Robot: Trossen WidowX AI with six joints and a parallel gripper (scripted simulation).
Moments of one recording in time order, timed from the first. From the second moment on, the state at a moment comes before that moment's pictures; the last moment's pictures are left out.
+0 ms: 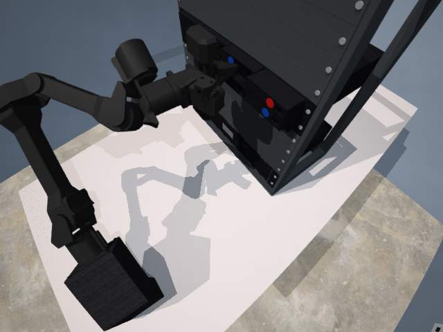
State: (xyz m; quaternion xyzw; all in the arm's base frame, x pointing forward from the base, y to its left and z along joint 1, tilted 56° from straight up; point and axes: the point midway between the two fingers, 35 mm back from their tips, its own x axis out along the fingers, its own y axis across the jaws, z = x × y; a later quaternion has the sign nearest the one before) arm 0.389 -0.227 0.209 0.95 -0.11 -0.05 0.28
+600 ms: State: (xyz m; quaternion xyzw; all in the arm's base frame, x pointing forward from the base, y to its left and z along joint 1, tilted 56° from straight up) arm 0.391 -0.228 0.209 0.95 -0.10 -0.05 0.27
